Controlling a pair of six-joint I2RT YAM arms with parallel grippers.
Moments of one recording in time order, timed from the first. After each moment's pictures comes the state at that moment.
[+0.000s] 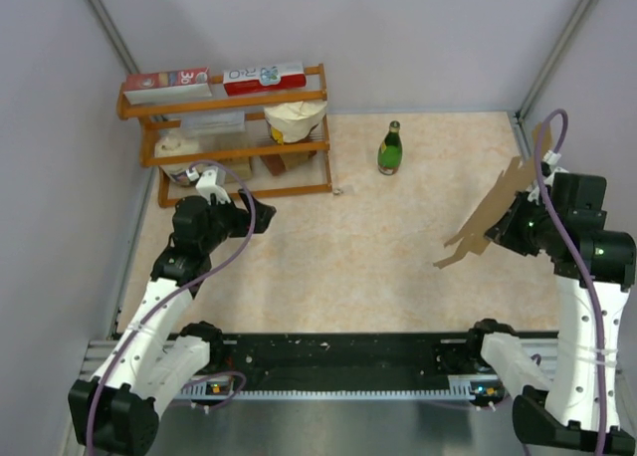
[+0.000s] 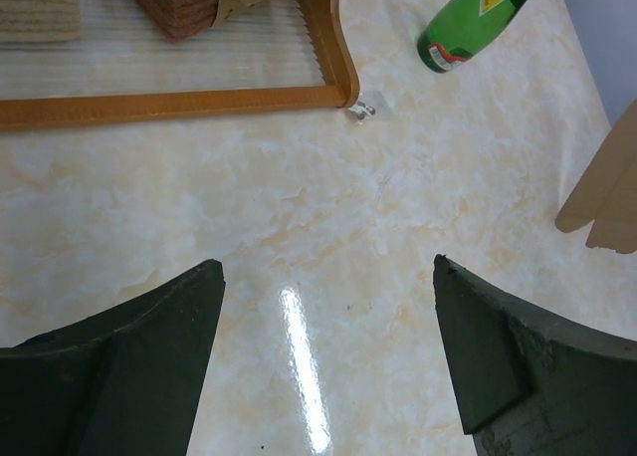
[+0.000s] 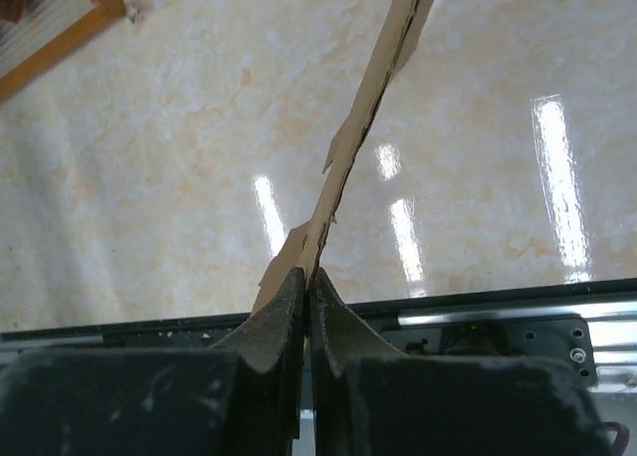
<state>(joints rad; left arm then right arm) -0.21 0.83 0.64 -0.14 0.23 -0.44 -0.14 0.87 1.38 -1.34 -0.21 0.34</state>
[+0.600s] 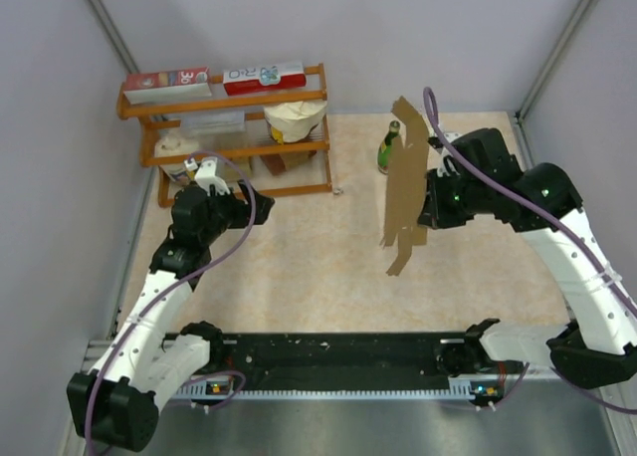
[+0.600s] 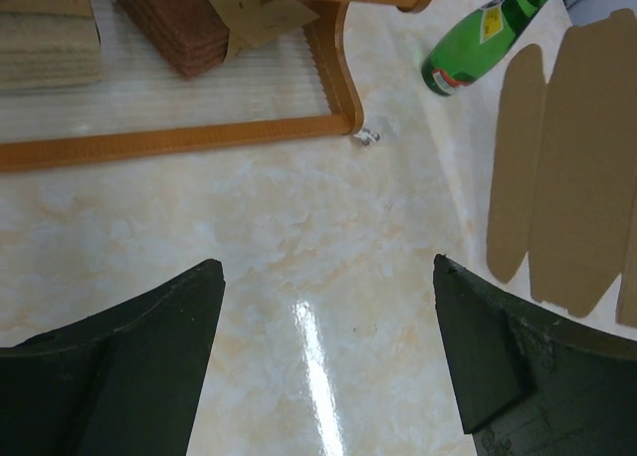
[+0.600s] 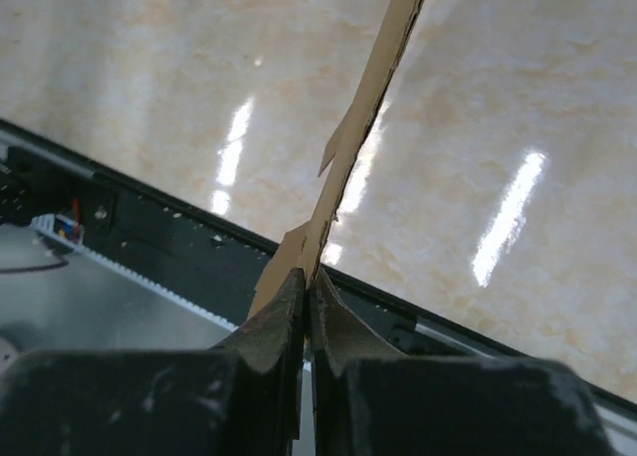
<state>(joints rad) -0.21 0.87 0.69 -0.15 0.21 -0.42 0.59 1.20 1.66 -1.35 -0.02 0.38</state>
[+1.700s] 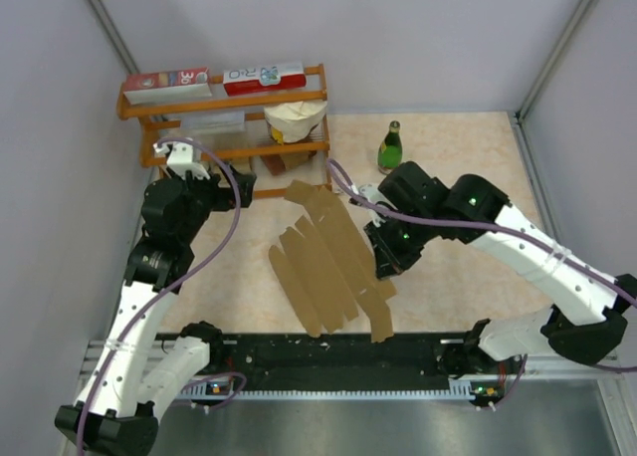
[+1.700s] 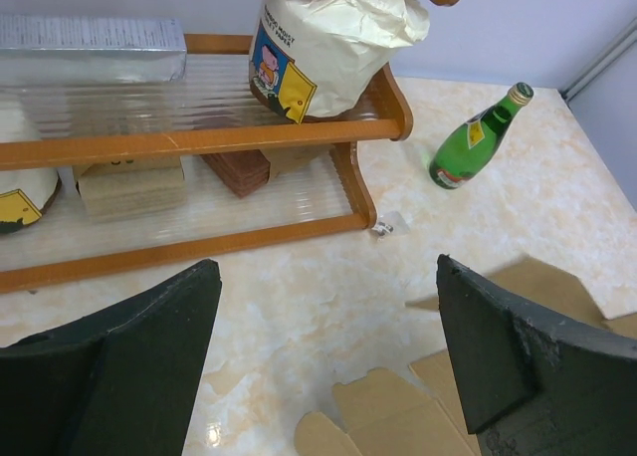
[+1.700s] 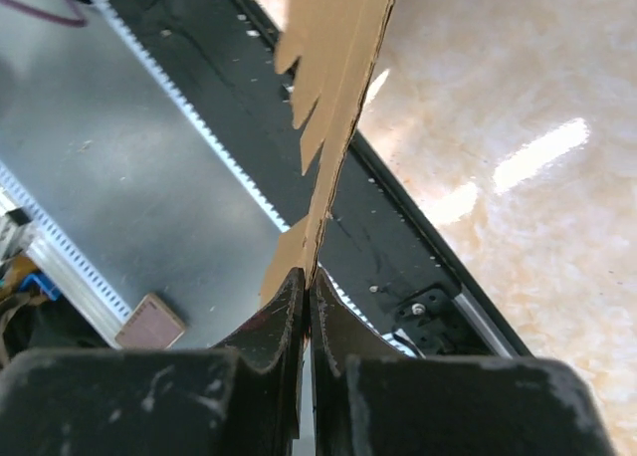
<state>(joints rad) -0.21 0.80 0.93 -0.27 0.08 -0.30 0.95 1.29 1.60 -1.35 -0.29 0.25</state>
